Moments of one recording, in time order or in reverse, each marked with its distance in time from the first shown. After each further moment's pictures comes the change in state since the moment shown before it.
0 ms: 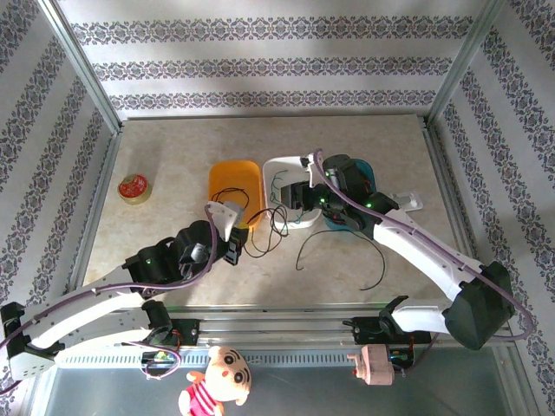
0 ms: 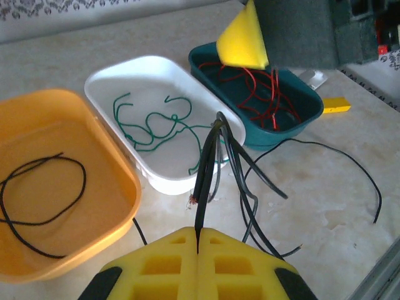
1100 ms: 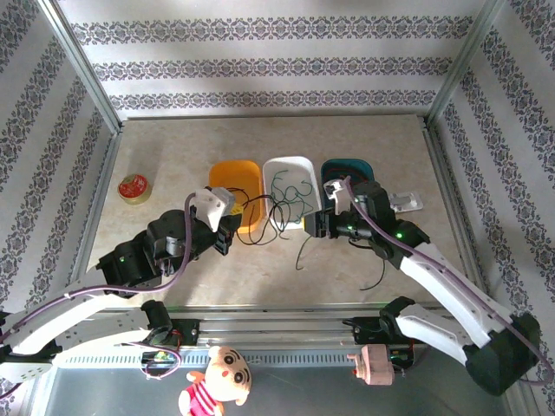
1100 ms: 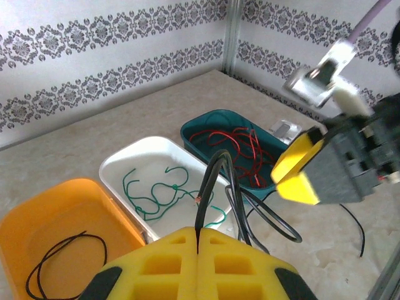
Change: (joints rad) left arm 0.000 -0.036 0.183 -0.041 0.008 0.177; right arm -0.073 -0.332 -0.235 -0.126 -0.101 -0.014
